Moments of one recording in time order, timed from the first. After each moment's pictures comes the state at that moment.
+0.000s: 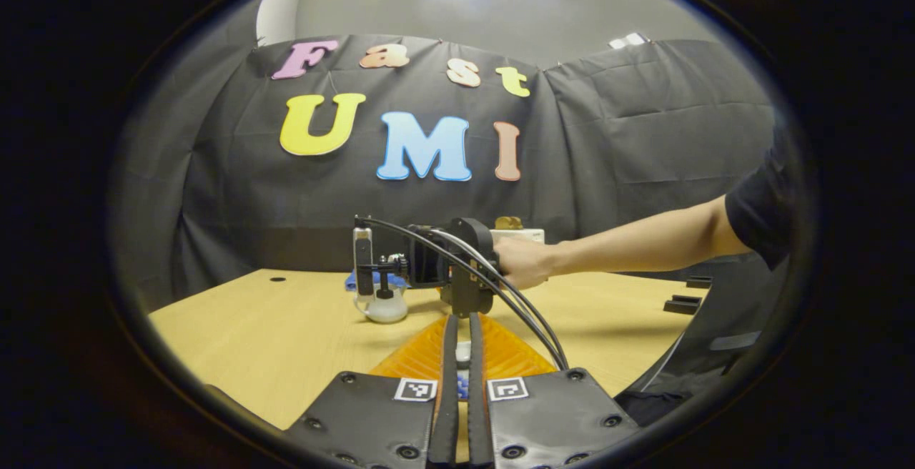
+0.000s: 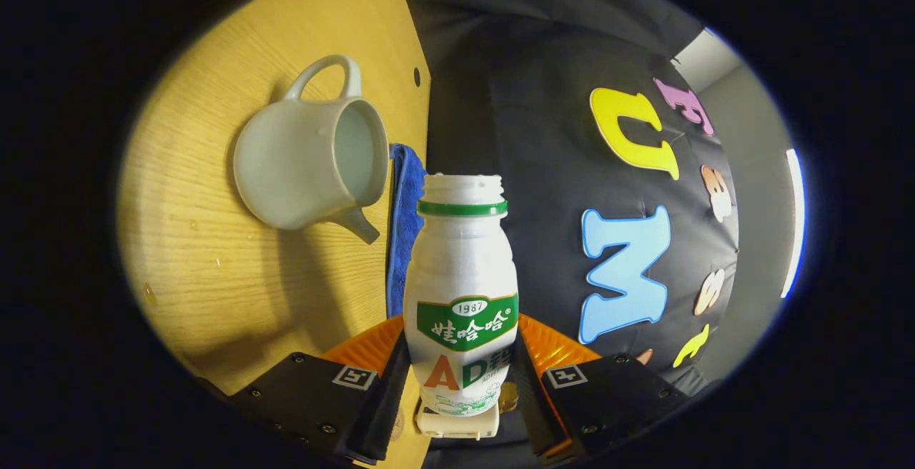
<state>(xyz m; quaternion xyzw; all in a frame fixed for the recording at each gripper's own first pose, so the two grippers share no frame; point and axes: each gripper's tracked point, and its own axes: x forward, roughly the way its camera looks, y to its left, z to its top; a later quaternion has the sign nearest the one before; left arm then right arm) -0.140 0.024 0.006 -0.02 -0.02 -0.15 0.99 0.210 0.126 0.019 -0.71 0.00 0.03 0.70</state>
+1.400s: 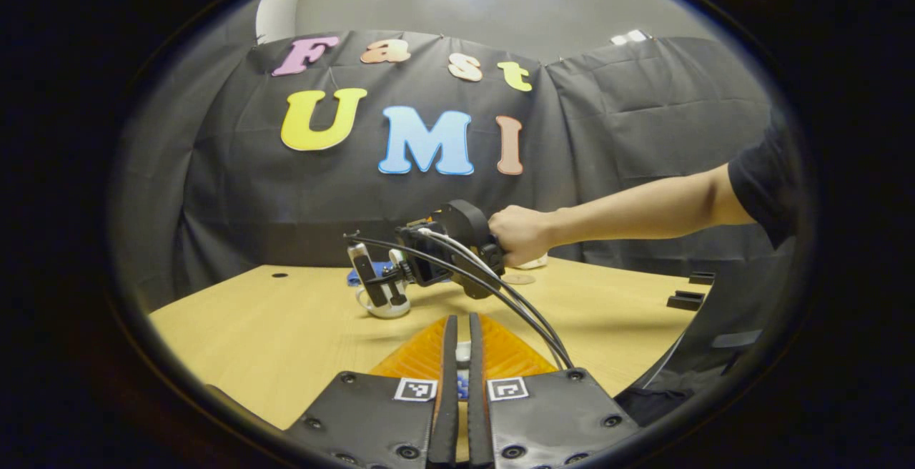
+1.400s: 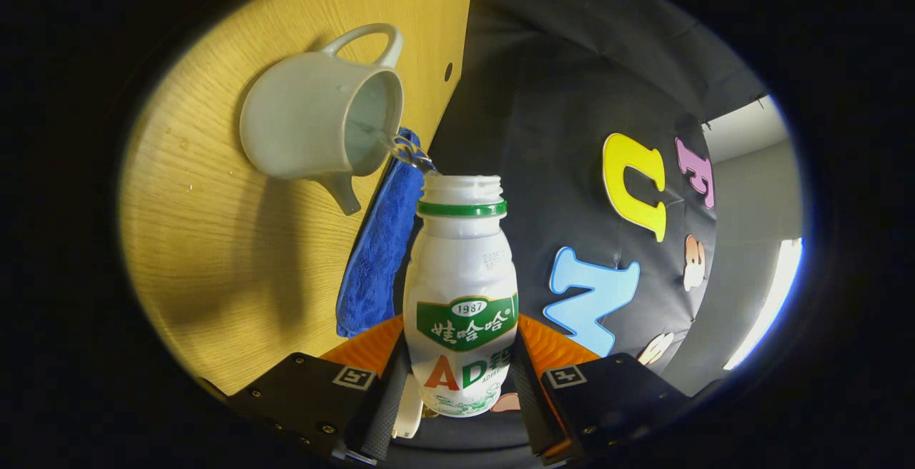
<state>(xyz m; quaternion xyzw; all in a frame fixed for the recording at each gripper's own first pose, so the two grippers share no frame) -0.140 0.029 0.004 -0.01 -0.01 -0.14 0.99 0.214 0.132 0.048 -0.80 -0.04 0.00 0.60</state>
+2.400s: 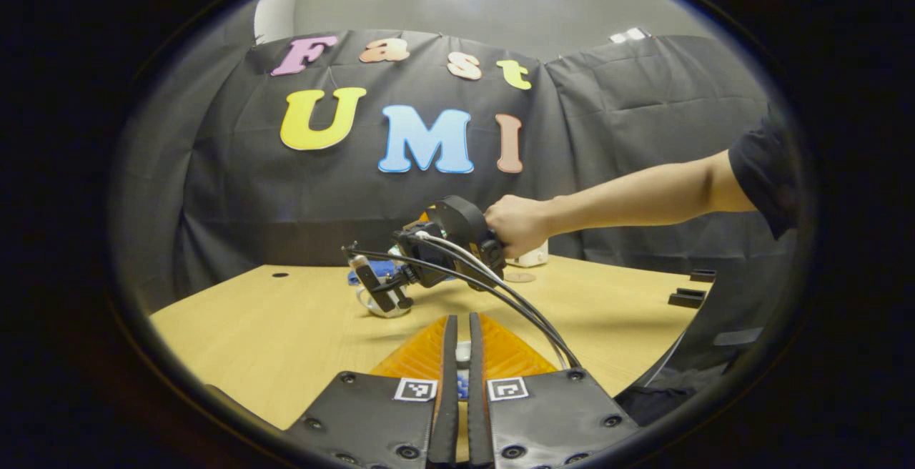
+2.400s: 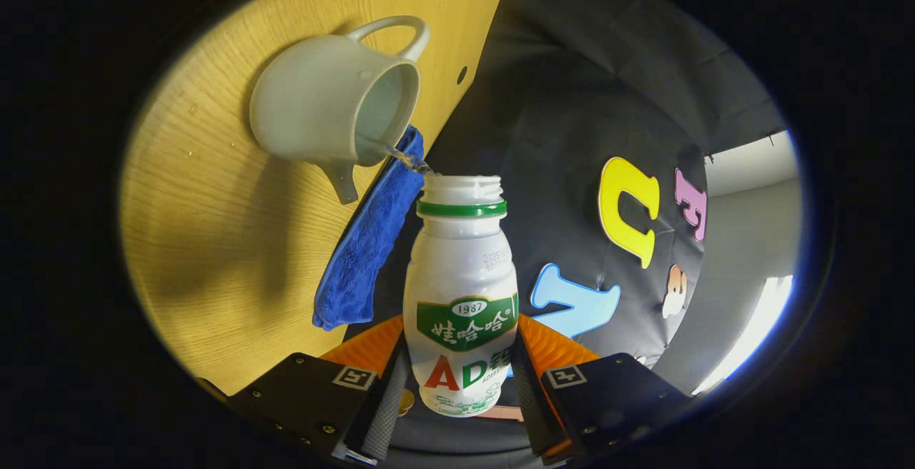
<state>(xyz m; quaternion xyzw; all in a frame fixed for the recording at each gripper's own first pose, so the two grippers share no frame) -0.141 0.029 0.003 -0.01 -0.01 -0.15 0.99 0.211 0.139 0.060 -0.84 -0.07 -0.01 0.54</state>
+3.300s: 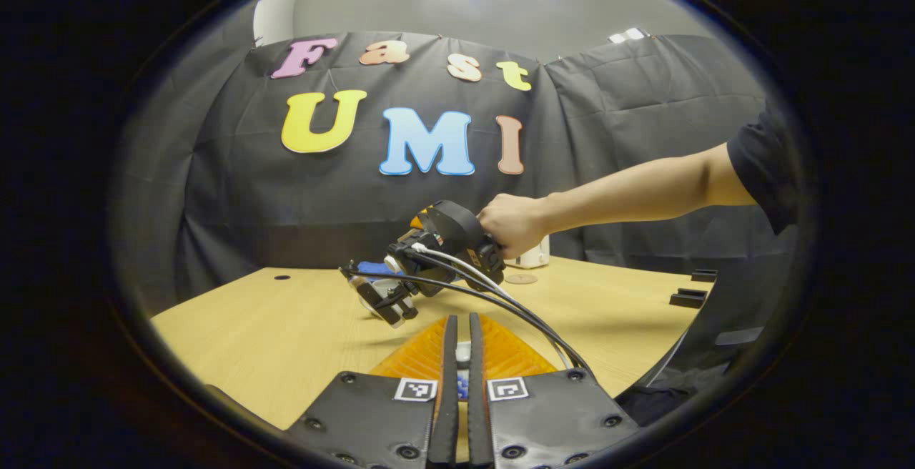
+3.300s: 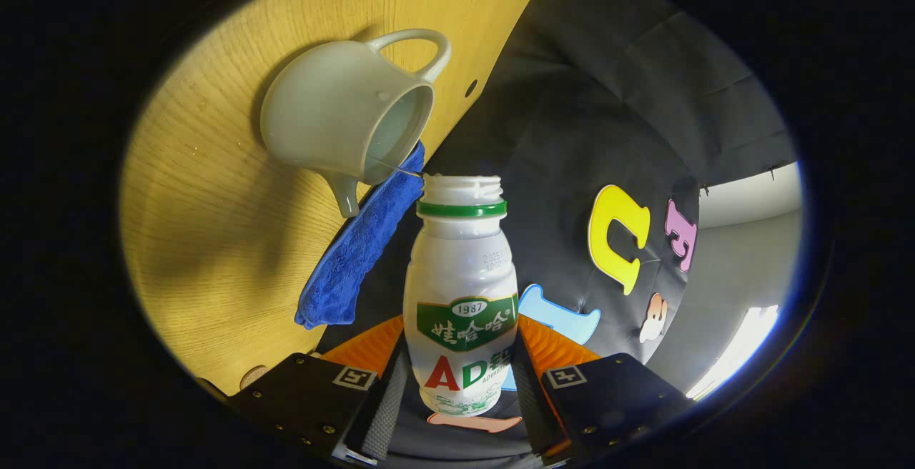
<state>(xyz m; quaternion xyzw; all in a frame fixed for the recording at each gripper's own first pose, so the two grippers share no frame) -0.142 0.030 0.005 -0.01 -0.01 -0.14 0.99 0.215 0.152 0.067 -0.87 -0.10 0.00 0.49</state>
